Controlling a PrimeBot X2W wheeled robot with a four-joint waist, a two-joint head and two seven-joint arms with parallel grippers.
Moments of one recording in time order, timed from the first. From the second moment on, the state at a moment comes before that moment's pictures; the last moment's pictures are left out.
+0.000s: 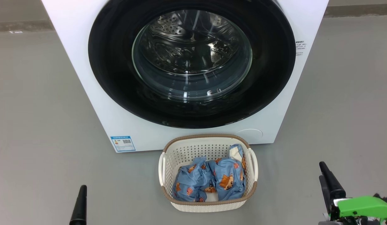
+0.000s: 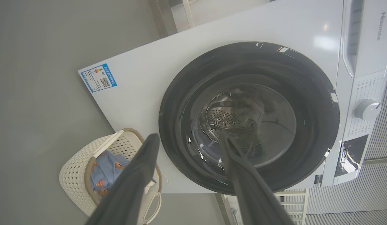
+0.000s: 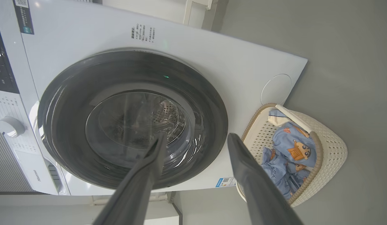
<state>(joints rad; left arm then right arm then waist) -0.01 0.04 0.04 0.29 -1.41 -0.12 0.03 -0.02 -0.07 -0.06 0.34 1.47 0.12 0.03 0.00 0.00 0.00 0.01</state>
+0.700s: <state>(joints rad) -0.02 0.06 0.03 0.29 -1.07 -0.12 -0.03 -0.07 -0.12 0.02 0.34 1.21 0.12 -0.03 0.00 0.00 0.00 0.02</state>
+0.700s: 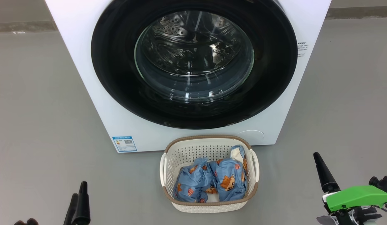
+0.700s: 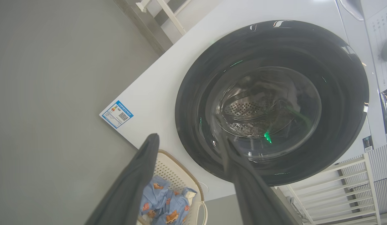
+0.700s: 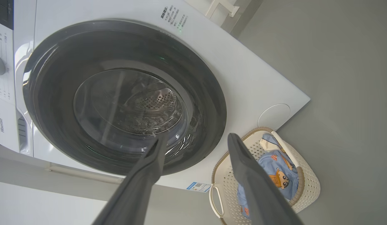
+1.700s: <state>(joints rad) -0.04 0.10 0.00 0.31 -0.71 -0.12 -0.12 -0.10 -0.18 0.12 0.35 0.88 0.12 -0.12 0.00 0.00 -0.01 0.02</state>
